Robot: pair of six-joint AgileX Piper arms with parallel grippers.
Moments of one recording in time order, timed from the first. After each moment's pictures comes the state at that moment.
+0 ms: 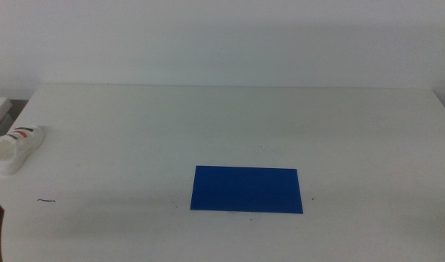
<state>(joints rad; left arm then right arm) 0.03 0.00 0.00 0.08 0.08 -0.11 0.03 0.00 0.00 -0.04 0.17 0.33</state>
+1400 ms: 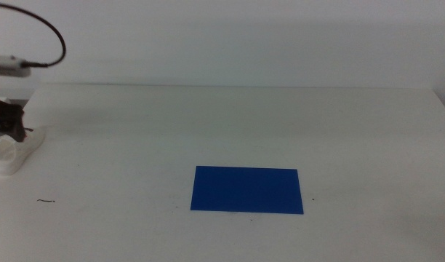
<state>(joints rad) 0.34 2.01 -1.57 -0.10 0.95 0.44 0.03 0.00 0.00 -0.04 0.17 0.33</state>
